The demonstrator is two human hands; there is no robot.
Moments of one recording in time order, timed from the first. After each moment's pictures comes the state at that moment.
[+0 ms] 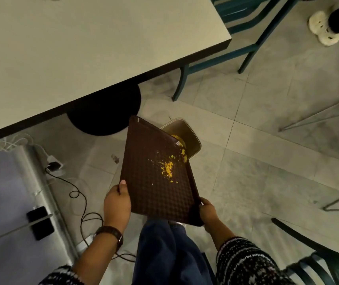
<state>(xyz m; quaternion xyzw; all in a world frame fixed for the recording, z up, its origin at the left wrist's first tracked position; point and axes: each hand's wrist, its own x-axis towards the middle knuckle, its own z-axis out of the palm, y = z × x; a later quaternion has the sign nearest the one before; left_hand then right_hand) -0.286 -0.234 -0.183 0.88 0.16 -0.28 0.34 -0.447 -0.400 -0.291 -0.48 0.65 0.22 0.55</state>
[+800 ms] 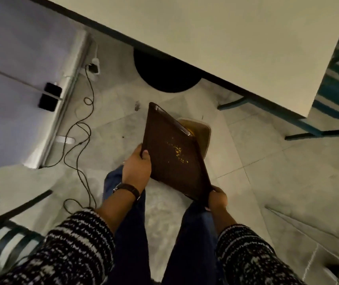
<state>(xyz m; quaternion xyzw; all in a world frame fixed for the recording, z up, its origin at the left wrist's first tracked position) -0.326 -0.322 -0.131 0.79 0.38 -0.23 0.42 -0.373 -0.561 -0.232 -0.70 0.50 0.34 0.37</state>
